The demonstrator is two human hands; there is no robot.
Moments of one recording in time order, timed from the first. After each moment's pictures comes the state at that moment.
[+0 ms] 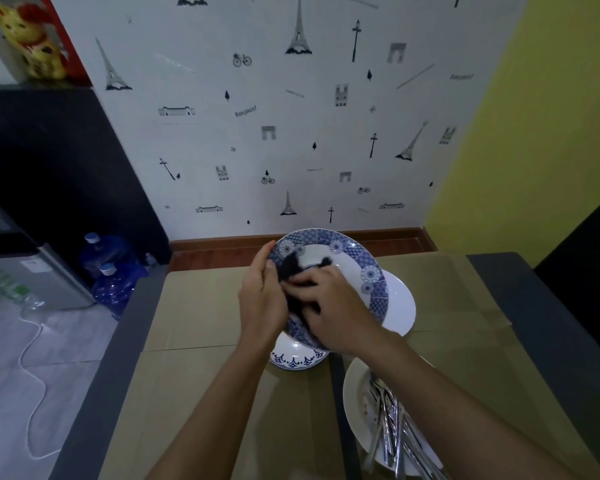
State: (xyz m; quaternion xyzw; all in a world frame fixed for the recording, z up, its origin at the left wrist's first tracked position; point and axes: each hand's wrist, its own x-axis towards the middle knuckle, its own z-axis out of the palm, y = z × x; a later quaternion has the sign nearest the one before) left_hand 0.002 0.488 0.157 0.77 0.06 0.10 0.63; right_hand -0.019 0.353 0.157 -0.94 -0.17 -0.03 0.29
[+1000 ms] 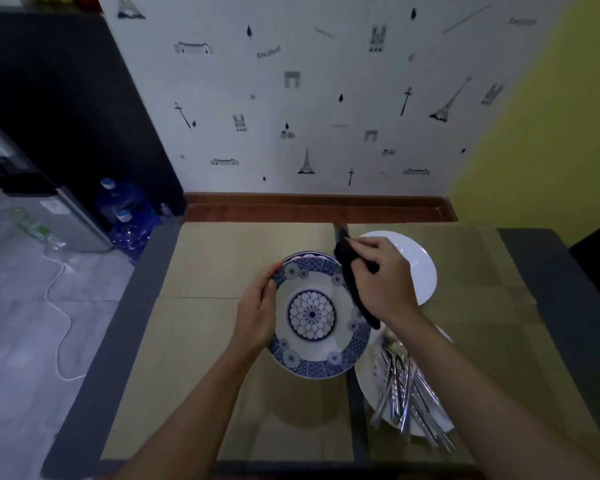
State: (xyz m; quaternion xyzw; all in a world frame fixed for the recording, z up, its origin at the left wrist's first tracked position) left_hand -0.024 0.545 0.033 0.79 0.05 -0.01 0.61; right_hand -0.023 0.336 0.122 -0.87 0.04 -0.11 0.47
